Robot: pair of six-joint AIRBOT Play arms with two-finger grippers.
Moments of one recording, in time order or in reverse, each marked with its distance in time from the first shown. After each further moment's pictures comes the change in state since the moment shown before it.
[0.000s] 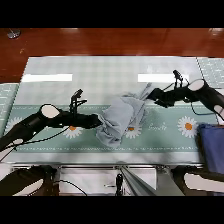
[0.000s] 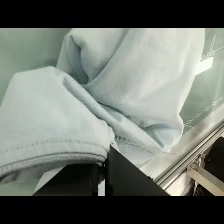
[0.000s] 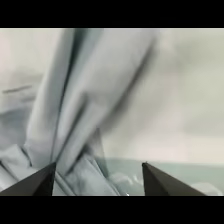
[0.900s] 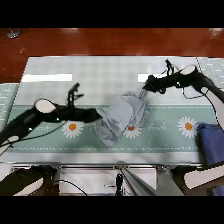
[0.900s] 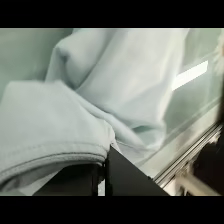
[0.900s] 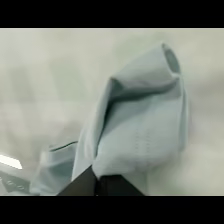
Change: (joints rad) left arm 0.060 0.027 0.083 0.000 -0.031 0.013; right arm 0.006 -0.249 0.337 0.126 0.109 -0.042
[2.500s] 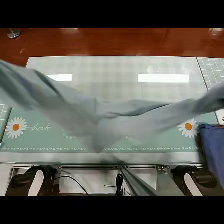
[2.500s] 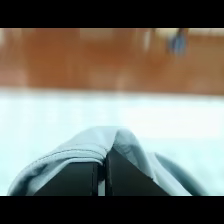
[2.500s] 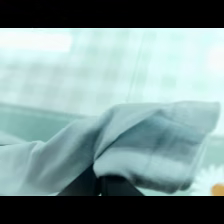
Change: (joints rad) left arm 0.593 0.612 0.476 0.565 -0.300 -0.169; right arm 0.000 1.210 -0.064 -0.498 0.533 0.188
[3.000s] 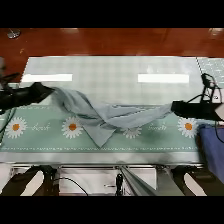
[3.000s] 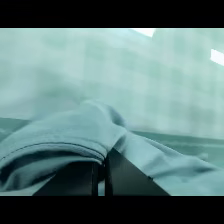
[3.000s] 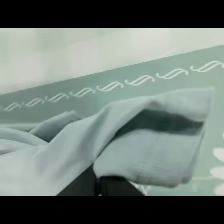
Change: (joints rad) left arm -0.081 -0.369 -0.390 -0.366 0.189 0.072; right arm 0.000 -0.357 -0.559 -0.065 -0.567 0.146
